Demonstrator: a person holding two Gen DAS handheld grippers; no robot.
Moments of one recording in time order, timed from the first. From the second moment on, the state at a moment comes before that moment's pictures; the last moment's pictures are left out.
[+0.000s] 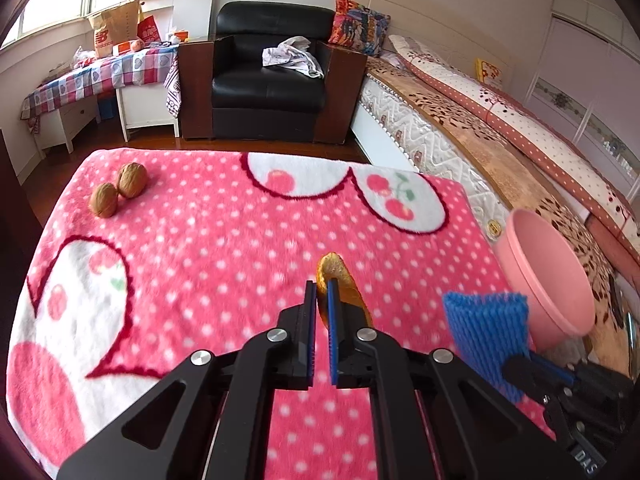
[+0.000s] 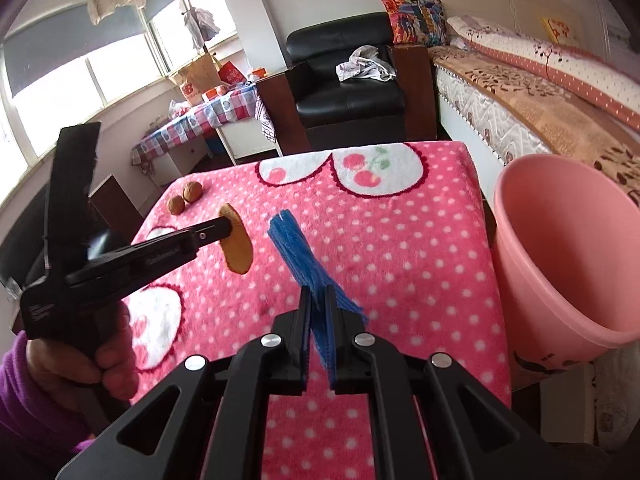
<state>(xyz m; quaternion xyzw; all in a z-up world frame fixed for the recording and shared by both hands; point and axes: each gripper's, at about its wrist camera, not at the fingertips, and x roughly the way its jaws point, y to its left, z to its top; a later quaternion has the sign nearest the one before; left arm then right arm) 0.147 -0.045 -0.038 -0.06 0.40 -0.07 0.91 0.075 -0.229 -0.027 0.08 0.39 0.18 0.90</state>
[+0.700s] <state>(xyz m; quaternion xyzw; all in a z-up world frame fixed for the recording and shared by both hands) 0.085 -0.015 -0.062 -0.08 0.42 -0.08 0.90 0.025 -0.197 -0.052 0.09 0.45 0.26 0.85</state>
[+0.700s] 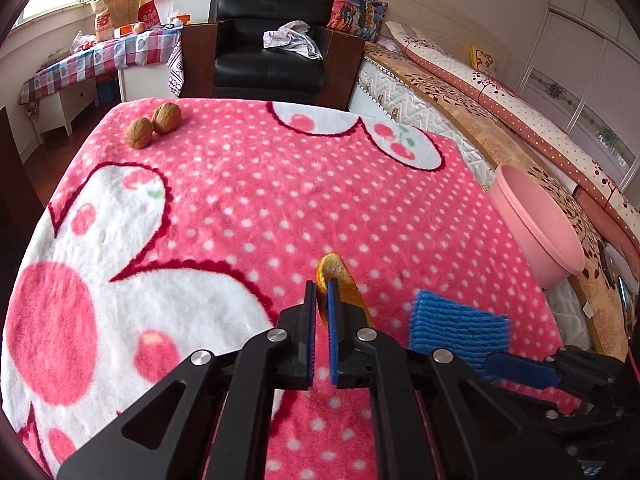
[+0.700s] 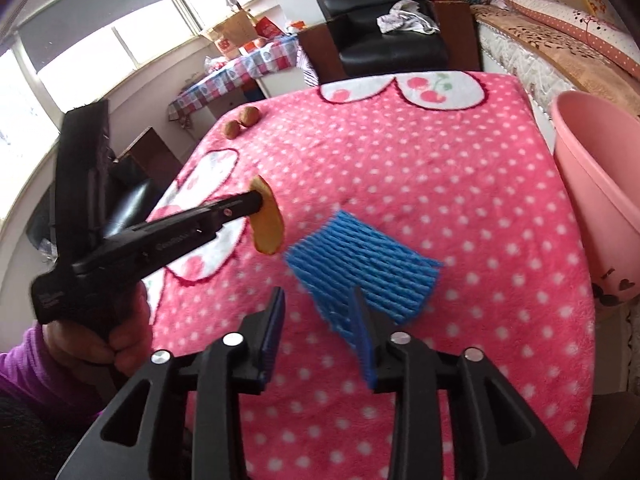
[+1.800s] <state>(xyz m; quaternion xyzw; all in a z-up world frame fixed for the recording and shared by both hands) 0.091 -0.005 -0.081 -0.10 0.44 -0.09 0.89 0.048 -0.178 -0.070 -0.03 0.44 0.22 0.87</state>
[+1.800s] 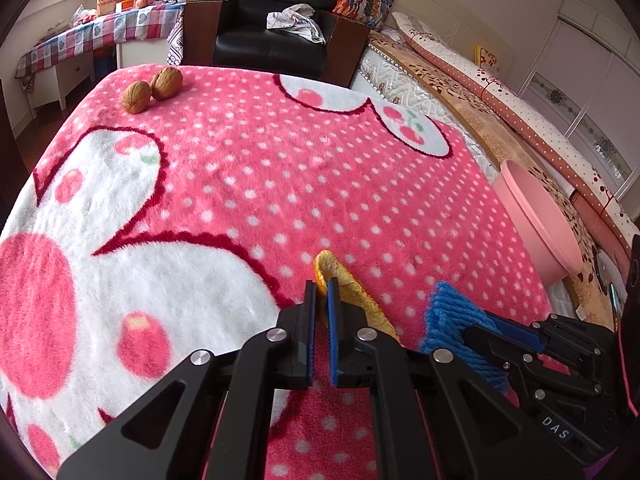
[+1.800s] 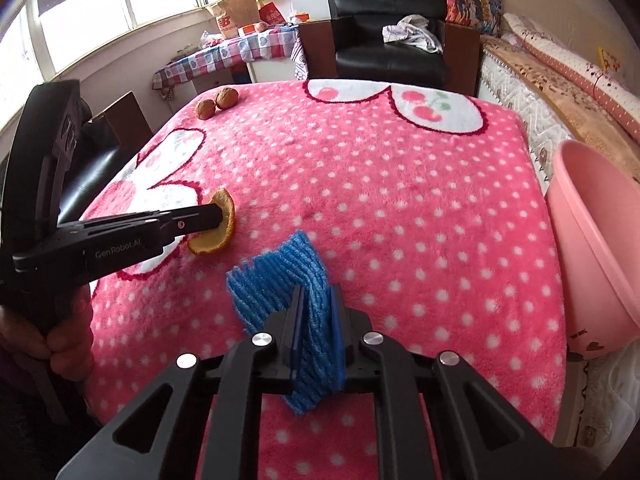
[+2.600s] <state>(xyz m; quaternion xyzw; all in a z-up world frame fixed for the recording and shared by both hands) 0.083 -0.029 -0.079 -0.03 0.43 -0.05 0.90 0.042 -0.176 -0.070 -0.04 0.43 0.20 0.88</state>
